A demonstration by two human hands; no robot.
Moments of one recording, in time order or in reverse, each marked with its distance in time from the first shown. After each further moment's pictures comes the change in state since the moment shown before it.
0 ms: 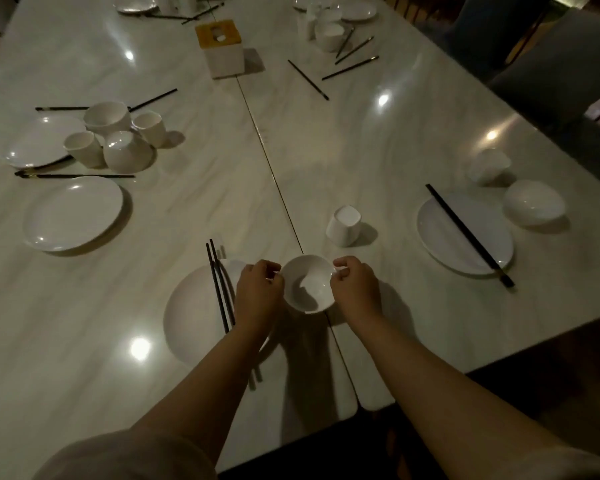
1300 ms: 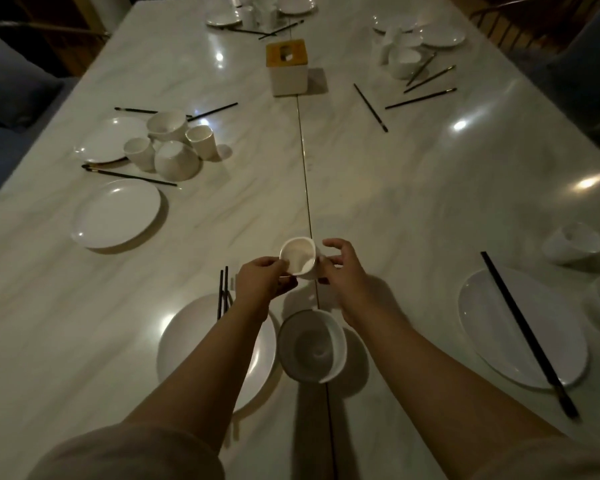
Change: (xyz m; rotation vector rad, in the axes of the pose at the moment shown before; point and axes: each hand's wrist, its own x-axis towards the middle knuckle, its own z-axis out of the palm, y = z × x) left_hand 0.084 0.054 -0.009 -0.657 0.083 -0.440; right_hand 0.113 -0.062 0.020 0.401 -0.438 -0.078
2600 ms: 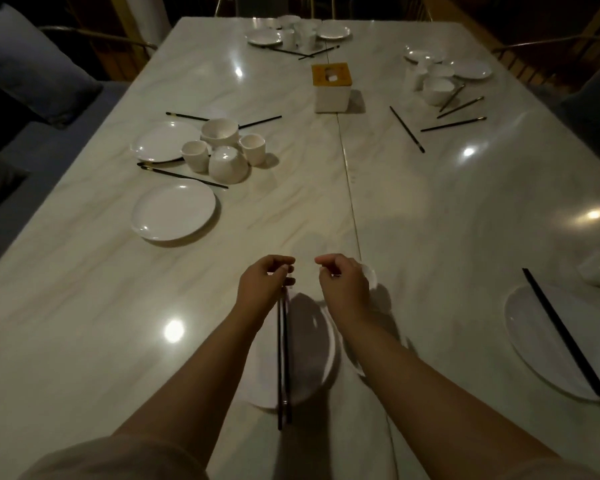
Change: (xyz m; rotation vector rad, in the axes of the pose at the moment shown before) left_hand -0.017 0.008 -0.114 0.196 -0.002 0.271; right_hand -0.055 -0.028 0.109 -0.254 0.180 -0.280
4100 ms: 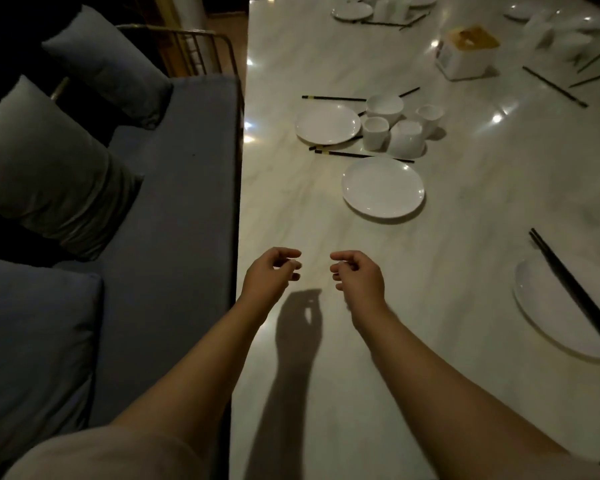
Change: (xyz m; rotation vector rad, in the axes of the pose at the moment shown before) left_hand 0.074 -0.095 -0.511 0.097 -0.142 -0.004; right_hand -0.134 -0.183 0.459 0.249 0.066 0.318
